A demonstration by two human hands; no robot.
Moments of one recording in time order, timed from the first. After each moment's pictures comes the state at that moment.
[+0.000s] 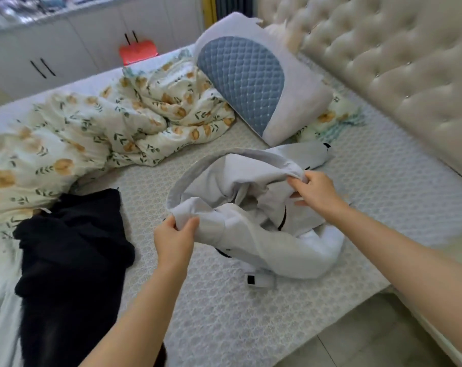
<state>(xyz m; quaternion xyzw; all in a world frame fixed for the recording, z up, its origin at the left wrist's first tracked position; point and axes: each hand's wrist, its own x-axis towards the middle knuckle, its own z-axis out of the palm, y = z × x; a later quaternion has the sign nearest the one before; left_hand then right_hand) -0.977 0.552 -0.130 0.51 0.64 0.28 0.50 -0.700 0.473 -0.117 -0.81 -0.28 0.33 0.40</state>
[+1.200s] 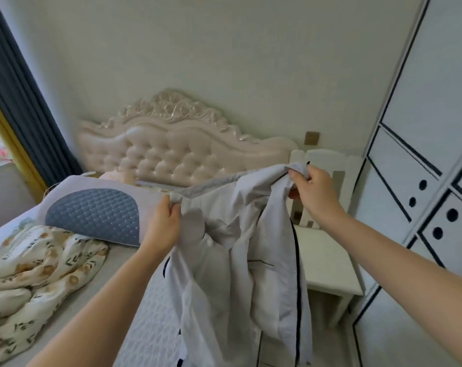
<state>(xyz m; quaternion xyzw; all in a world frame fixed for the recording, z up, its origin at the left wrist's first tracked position) -0.900 0.468 0.122 0.84 0.14 0.21 0.47 -0.832 0.180 0.185 -0.83 -0.08 -0.16 0.53</state>
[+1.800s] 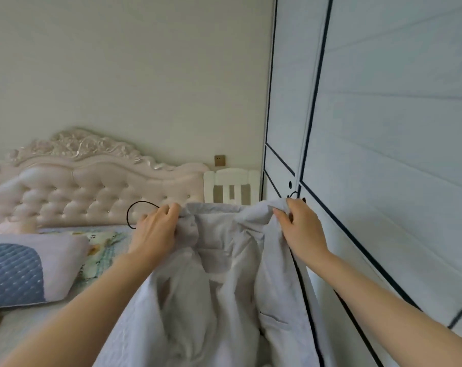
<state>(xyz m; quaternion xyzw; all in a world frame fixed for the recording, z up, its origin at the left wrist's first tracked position) -0.940 0.267 0.184 0.96 -0.16 0.24 0.05 -0.996 -0.032 0.185 -0.90 0.00 -0.31 0.32</state>
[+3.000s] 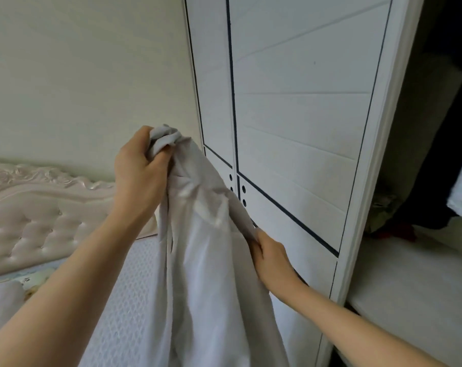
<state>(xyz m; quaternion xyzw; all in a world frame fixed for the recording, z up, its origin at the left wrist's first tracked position) -1.062 0.168 0.326 0.70 -0.31 0.31 0.56 -1.154 -0.019 0.155 -0.87 0.10 -0.23 0.43</state>
